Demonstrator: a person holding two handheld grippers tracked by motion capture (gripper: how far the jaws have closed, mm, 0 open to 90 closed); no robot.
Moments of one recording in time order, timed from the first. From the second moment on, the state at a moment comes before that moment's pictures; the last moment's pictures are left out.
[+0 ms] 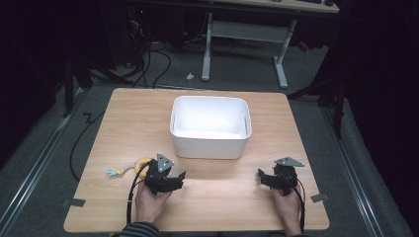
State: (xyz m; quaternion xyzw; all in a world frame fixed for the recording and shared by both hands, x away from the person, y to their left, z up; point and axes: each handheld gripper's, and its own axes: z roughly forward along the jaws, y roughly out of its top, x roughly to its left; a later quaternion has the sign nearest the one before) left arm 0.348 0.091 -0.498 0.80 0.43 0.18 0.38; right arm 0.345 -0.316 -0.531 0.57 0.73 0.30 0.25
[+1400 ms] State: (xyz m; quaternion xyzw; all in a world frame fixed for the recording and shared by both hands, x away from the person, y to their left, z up) left arm 0.359 0.170 -0.465 0.77 0.49 0.20 0.36; right arm 0.345 -0.316 -0.531 0.57 0.73 0.30 0.25
